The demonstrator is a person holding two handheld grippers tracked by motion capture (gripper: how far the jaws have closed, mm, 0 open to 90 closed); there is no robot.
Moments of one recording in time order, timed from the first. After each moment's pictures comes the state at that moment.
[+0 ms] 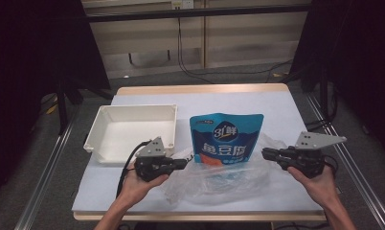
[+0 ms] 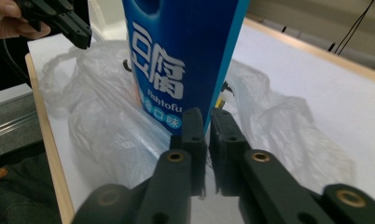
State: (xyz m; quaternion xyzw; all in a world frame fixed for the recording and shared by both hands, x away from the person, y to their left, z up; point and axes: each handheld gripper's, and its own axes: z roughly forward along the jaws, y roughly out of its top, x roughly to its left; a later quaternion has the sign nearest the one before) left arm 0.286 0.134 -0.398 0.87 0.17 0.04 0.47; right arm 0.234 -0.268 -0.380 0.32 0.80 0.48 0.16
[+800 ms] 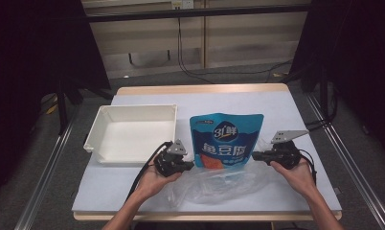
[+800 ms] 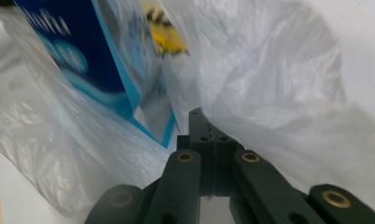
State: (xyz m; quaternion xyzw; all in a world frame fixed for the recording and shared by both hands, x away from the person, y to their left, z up) left arm 0.313 0.106 -0.453 0.92 0.18 0.03 0.35; right arm 0.283 -0.261 -0.448 0.36 0.83 0.41 0.09
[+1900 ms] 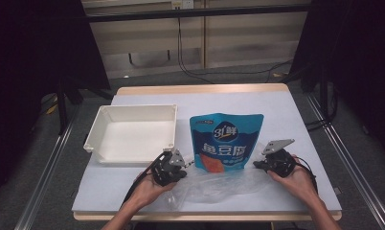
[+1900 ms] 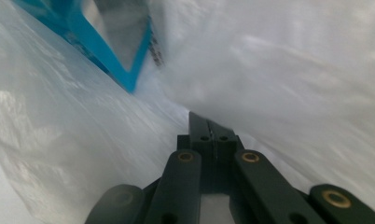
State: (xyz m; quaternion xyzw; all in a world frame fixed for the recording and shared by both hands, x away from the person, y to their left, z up) left arm 0.296 0.120 -0.463 0.94 0.19 0.07 0.28; right arm 0.276 -0.256 -0.471 0.35 0.88 0.29 0.14
